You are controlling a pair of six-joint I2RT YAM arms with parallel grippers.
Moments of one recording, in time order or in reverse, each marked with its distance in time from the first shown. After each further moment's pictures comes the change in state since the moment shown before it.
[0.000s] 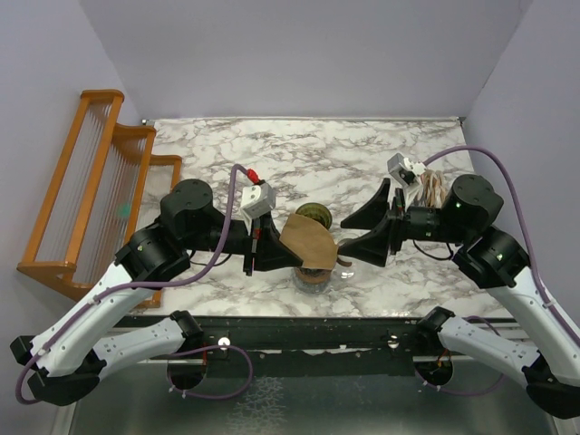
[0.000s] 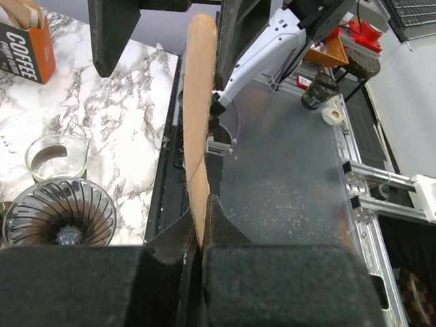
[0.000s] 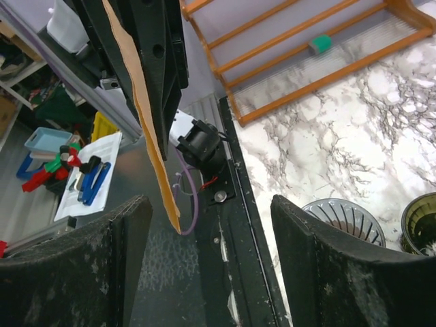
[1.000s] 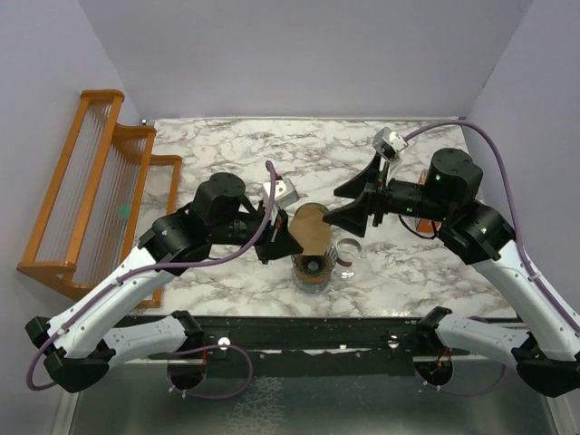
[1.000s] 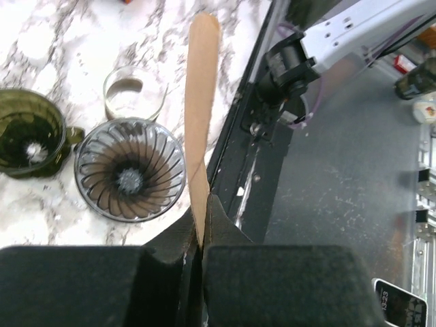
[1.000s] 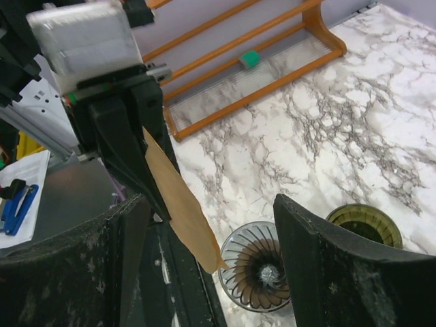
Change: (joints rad) left arm 0.000 0.125 0.022 -0.175 -0.249 0.096; right arm 0.000 0.187 0.166 -0.031 0.156 -0.154
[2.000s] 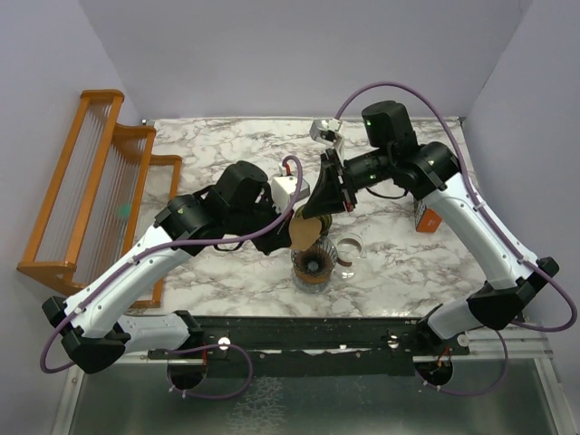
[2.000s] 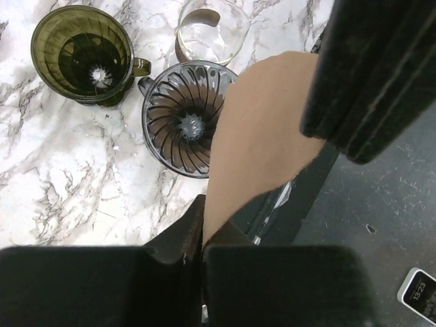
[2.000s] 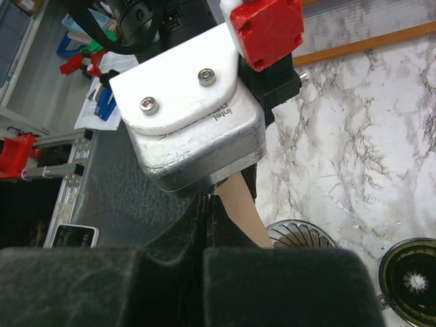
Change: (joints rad) left arm 0.000 0.155 0.184 -0.290 -0.200 0.090; right arm -0.004 0.465 0.471 -0.477 -0.465 -0.305
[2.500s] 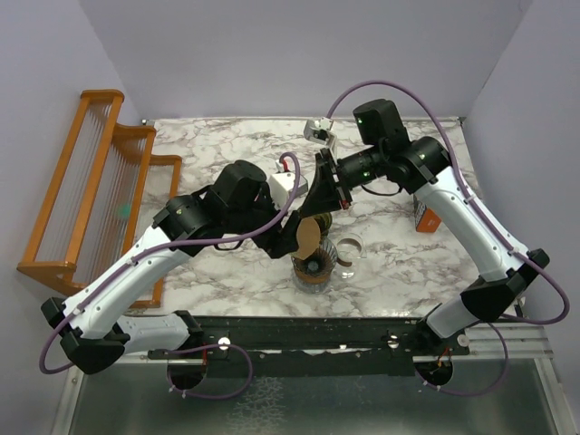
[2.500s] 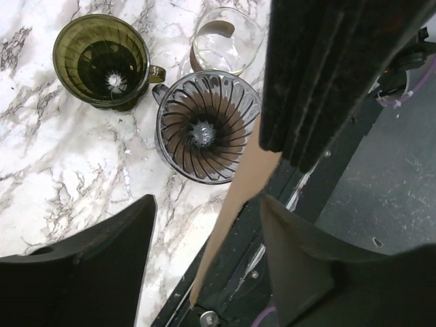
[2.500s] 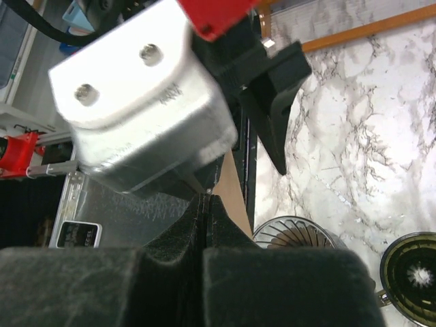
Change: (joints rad) left arm 0.000 -0.011 0.000 0.021 -0.053 -0.008; right arm -0.002 0.052 0.031 -0.048 0.008 -0.021
